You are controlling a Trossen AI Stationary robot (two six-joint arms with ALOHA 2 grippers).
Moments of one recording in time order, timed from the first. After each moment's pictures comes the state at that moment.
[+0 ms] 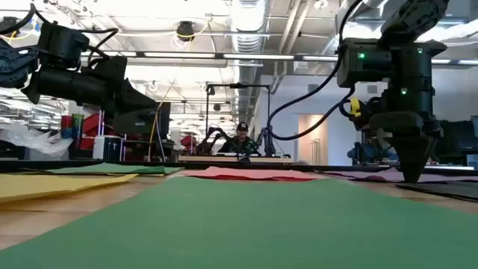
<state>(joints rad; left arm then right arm) 0.71 0.85 0.01 0.75 0.16 -0.31 -0.04 1.48 0.68 -0.71 0.05 0.79</state>
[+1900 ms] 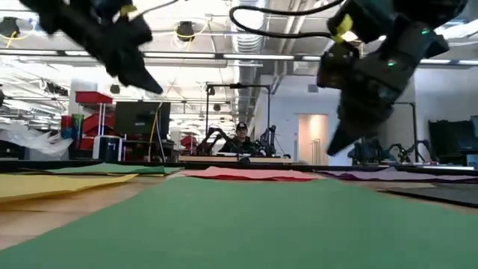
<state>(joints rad) 0.20 0.87 0.64 -0.43 -0.12 0.00 0.14 1.48 0.68 -0.09 0.15 0.38</state>
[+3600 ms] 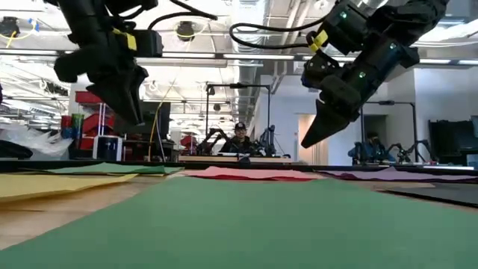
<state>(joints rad) -0.16 1.28 0.81 -0.72 -0.38 -0.15 -0.04 1.48 0.68 -0.03 0.18 0.24</state>
